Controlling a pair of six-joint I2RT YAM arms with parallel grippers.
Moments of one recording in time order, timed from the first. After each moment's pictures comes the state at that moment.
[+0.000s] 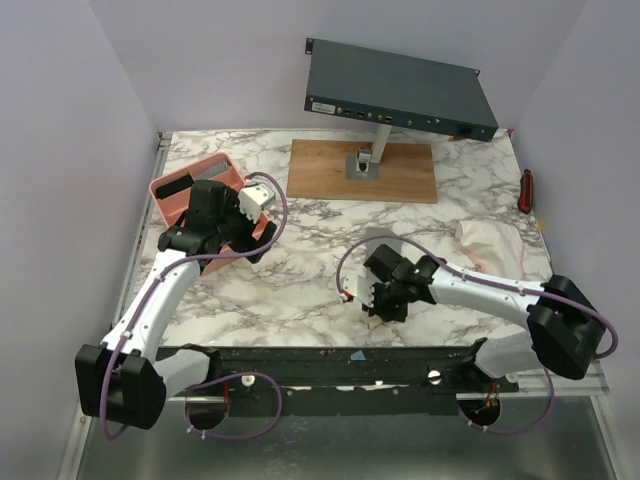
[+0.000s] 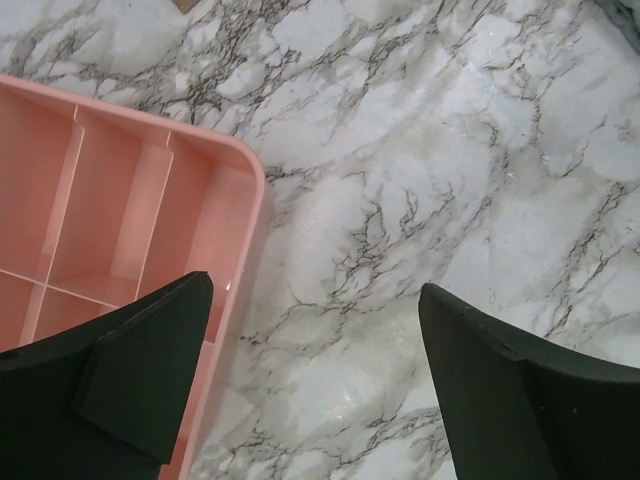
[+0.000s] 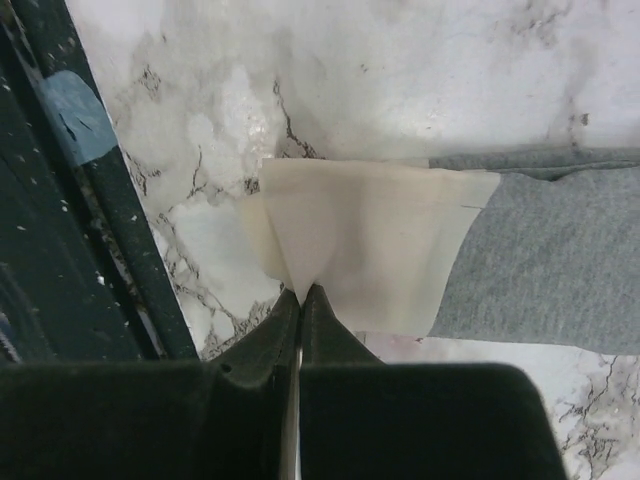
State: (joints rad) left arm -0.21 1.15 0.96 -0.57 0.36 0.40; right arm 0.89 1.37 0.73 -0.63 -0.19 -0.55
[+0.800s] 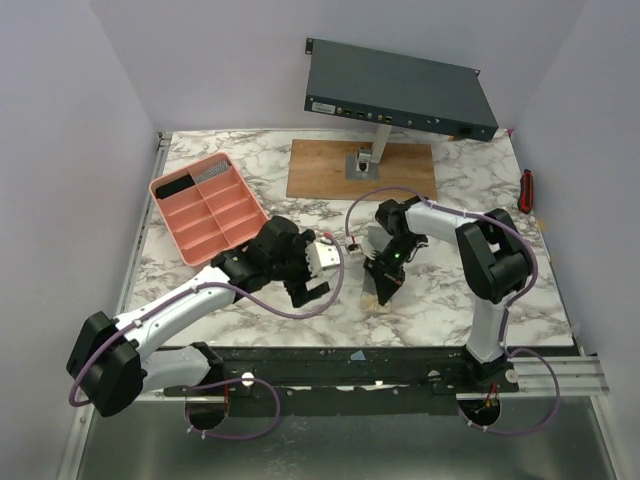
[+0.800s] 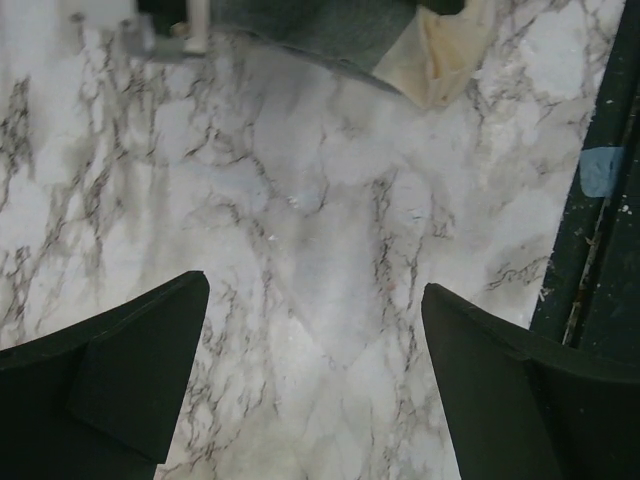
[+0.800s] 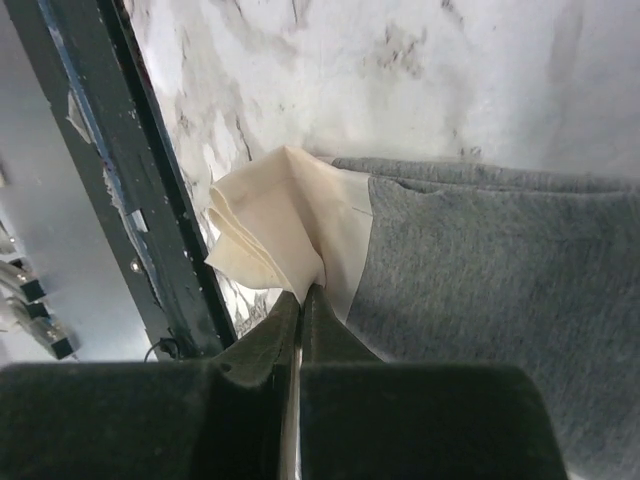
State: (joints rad) left arm -0.70 1.13 0.79 -0.40 0.37 0.48; right arm 0.48 1.91 1.19 -1.07 -0.70 -0.79
